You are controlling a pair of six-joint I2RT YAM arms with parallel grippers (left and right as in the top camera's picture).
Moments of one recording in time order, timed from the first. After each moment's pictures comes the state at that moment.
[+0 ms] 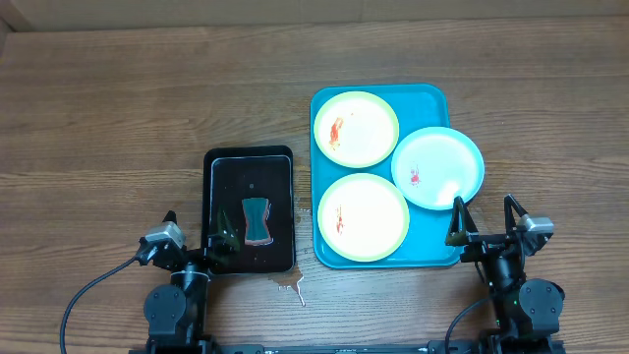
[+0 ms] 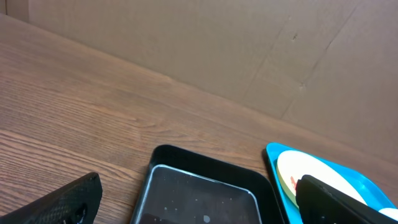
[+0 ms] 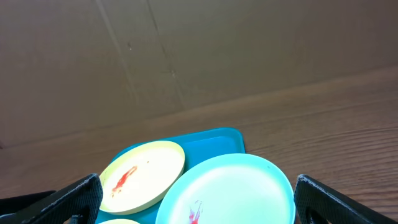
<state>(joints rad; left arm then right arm) -0.01 0.01 0.01 -0.08 -0.04 -0.39 0.04 0.01 0.02 -0.03 -0.07 0.28</state>
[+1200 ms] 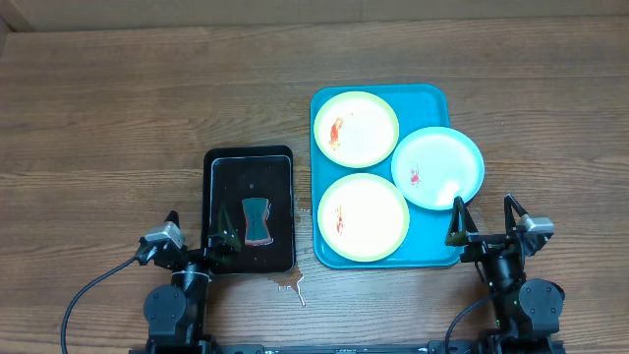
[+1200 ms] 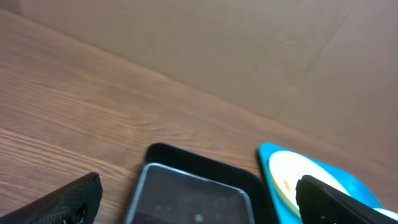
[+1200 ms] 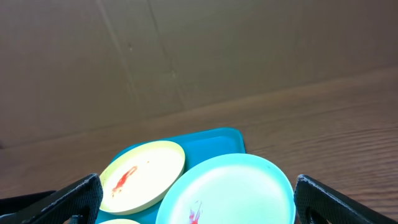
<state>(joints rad) -0.01 0.01 0.01 -0.06 0.00 -0.44 0.04 0.01 0.02 -0.02 -0.08 0.28</state>
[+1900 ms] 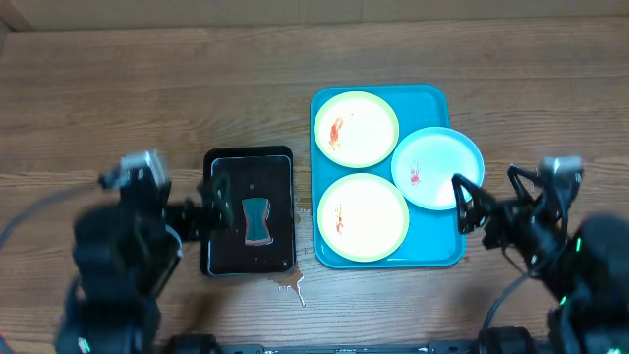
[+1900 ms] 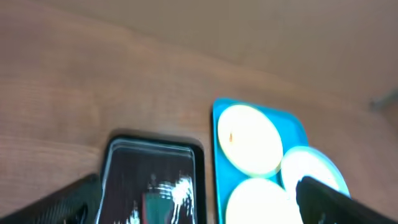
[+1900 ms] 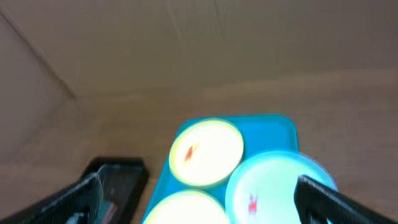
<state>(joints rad) -0.01 0.74 1.03 -0.80 0.20 -0.35 0.05 0.63 0.92 -0.67 -0.32 0.23</state>
